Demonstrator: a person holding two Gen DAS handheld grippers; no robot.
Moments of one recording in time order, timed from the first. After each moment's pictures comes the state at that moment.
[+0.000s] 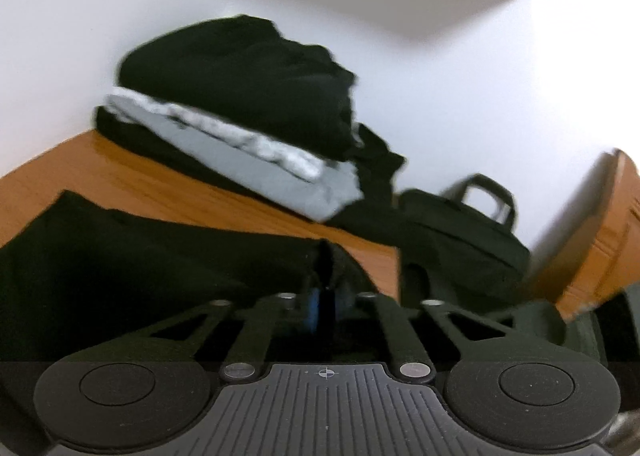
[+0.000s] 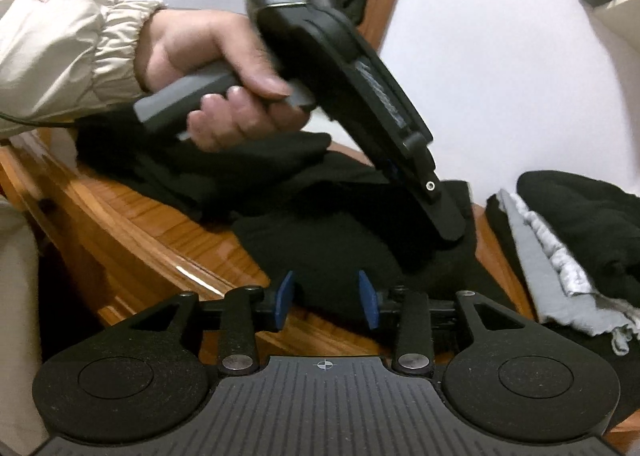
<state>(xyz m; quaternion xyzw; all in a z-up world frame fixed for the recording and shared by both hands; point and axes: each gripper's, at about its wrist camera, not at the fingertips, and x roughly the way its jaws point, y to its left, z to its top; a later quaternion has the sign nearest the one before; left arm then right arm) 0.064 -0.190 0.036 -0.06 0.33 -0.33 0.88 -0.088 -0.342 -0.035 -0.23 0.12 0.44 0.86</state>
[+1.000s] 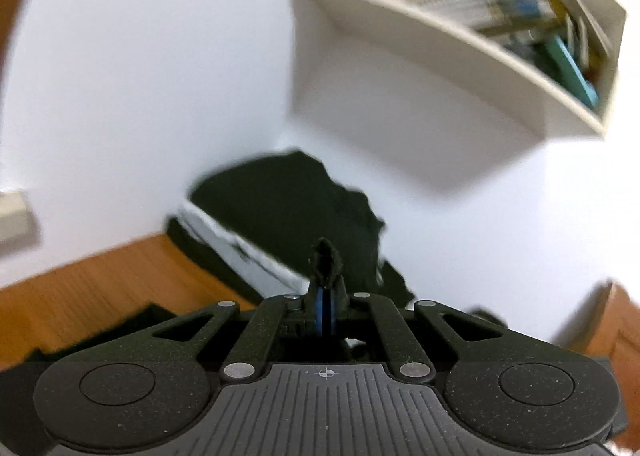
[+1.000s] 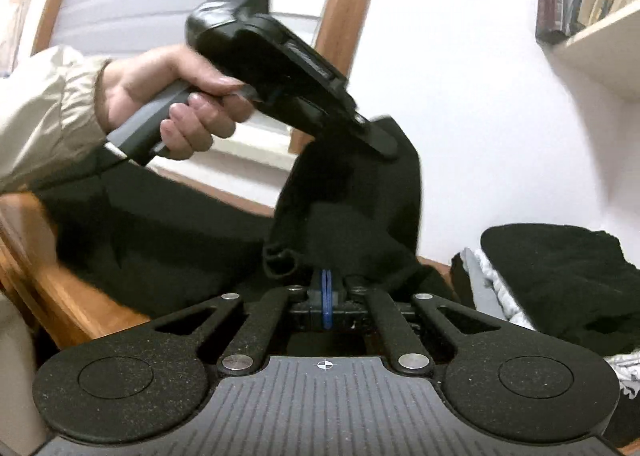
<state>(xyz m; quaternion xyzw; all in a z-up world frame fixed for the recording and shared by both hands) 0.047 -0.109 0.145 -0.17 0.22 -0.25 0.93 -0.078 -0.342 0.047 -0.16 0.06 0.42 0.89</state>
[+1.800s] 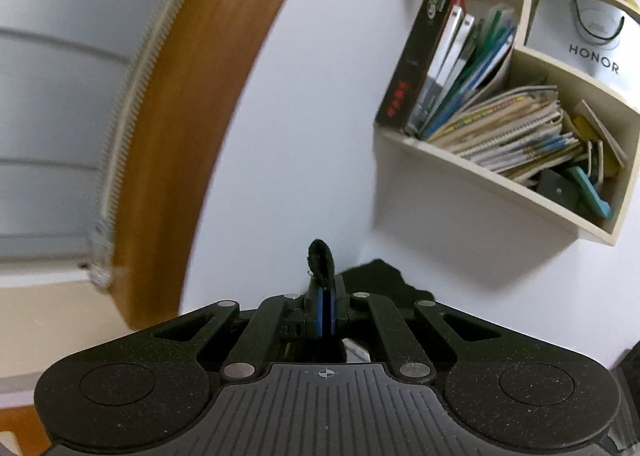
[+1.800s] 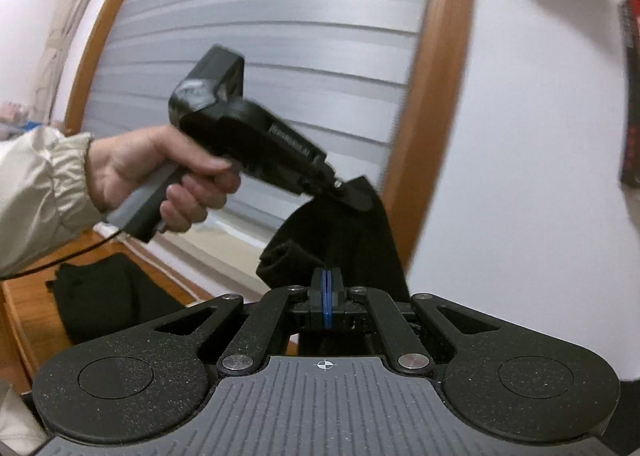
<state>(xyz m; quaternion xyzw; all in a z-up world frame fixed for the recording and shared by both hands) -0.054 0.012 0.277 -0.17 0.14 -0.14 0.97 -0.076 -0.250 0.179 -0.15 -0.01 0.50 0.85</state>
